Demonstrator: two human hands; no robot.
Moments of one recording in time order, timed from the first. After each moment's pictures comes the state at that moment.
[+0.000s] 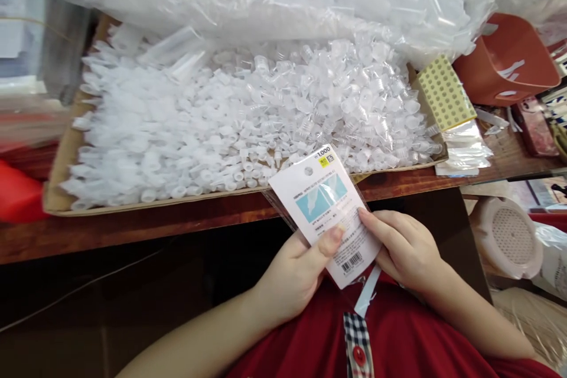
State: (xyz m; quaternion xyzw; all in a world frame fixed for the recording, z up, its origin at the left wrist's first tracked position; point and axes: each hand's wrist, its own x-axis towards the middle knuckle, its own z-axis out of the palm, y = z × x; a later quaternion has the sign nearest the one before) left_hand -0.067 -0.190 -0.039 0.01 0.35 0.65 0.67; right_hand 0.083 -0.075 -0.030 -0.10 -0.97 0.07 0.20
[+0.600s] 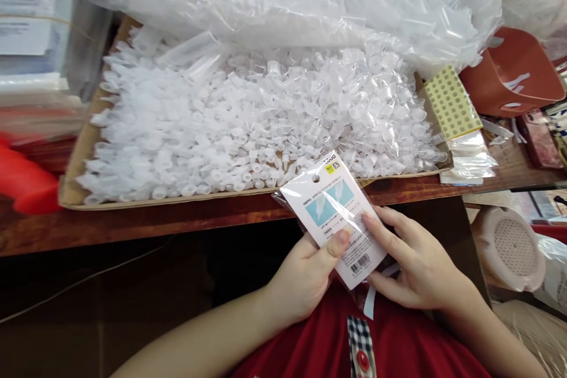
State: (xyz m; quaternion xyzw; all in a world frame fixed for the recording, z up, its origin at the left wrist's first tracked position) left_hand -0.060 -0.188 -0.043 0.00 0.32 0.67 0.67; right_hand 0.087 -0.074 -0.020 -0.09 -0.98 0.12 0.13
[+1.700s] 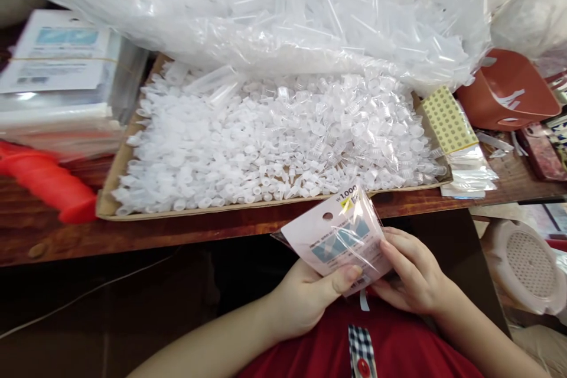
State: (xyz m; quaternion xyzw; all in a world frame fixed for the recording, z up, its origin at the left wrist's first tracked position) left_hand -0.070 -0.198 -0.048 0.17 0.33 0.64 0.67; right_hand 0.095 -0.070 -0.045 -0.01 -0.96 0.09 0.27
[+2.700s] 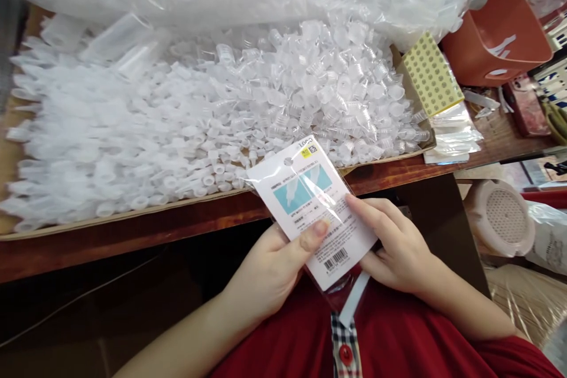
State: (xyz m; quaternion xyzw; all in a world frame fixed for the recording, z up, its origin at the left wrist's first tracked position) left_hand -0.078 -0.182 -0.025 0.04 0.42 0.63 0.65; right_hand 0.083 -0.079 -0.022 -0.16 -0.94 0.23 0.20
